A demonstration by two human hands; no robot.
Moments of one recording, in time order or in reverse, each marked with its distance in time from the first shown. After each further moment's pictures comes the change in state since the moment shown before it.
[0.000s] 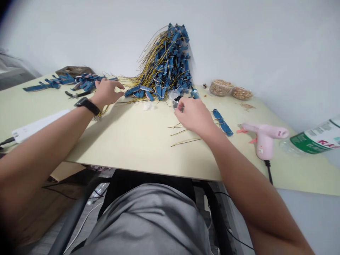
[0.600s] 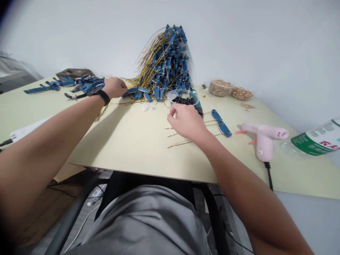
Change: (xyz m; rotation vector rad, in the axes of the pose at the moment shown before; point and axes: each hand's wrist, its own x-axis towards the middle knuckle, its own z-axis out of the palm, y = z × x) left_hand 0.081 0.002 0.033 0.373 -0.032 -0.158; right_hand -0.015 -0.013 0.004 0.138 -0.055 0.010
